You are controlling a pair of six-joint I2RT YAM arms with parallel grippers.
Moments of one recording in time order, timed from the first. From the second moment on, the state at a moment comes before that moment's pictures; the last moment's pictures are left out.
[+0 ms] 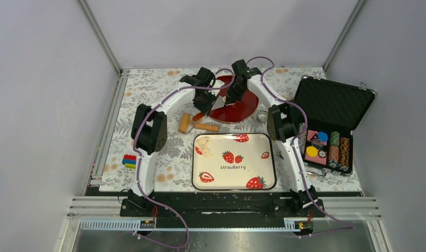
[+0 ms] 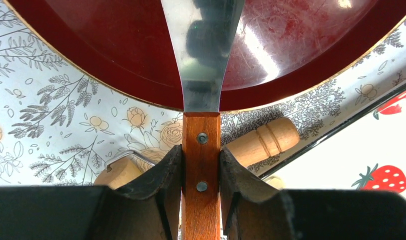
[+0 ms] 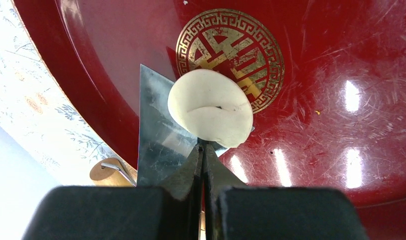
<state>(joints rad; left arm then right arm) -0.49 2.17 1.88 -0.87 0.12 0.16 0.40 2.56 2.36 -0.95 -0.19 0.84</state>
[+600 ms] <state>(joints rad) -0.49 2.12 1.87 -0.91 0.11 0.19 0.40 2.57 2.38 -0.96 -0.16 0.84</state>
